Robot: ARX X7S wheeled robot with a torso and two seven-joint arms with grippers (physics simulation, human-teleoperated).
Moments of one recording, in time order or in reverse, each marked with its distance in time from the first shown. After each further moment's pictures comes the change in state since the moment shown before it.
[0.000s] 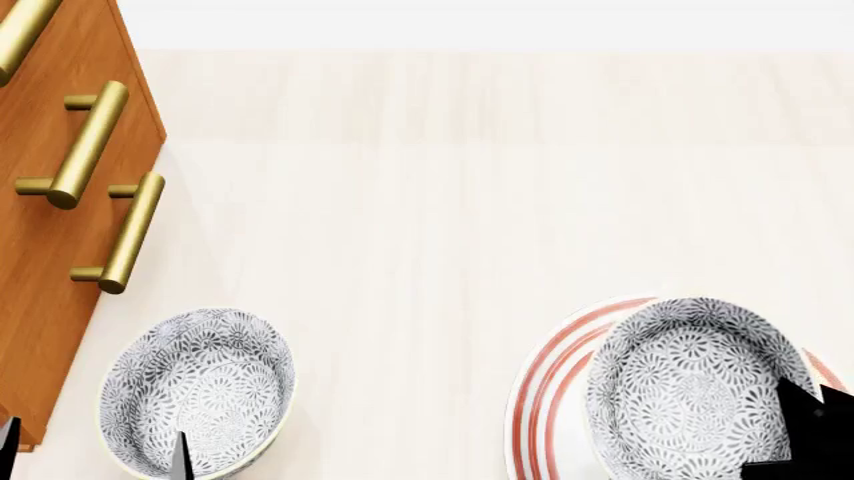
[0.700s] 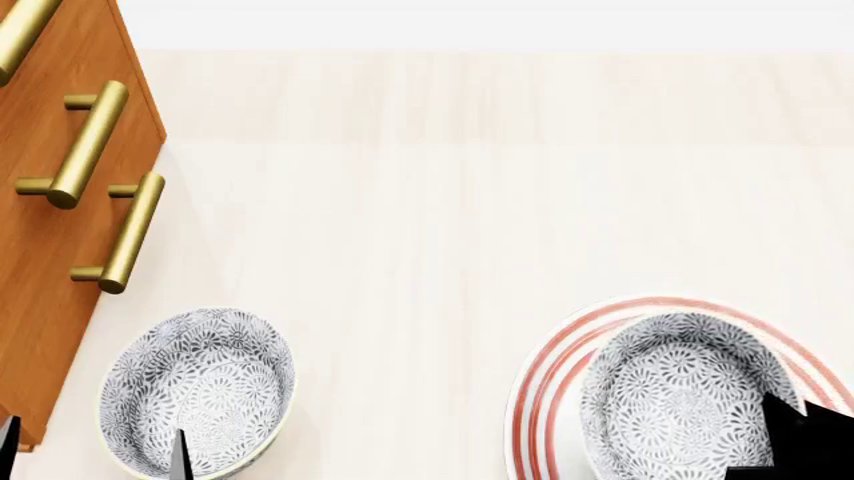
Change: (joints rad) left arm -0.007 -0.004 0.005 -0.003 -0.013 -0.011 -0.007; right arm -0.076 -0.077 -0.012 0.085 0.052 -0.060 -0.015
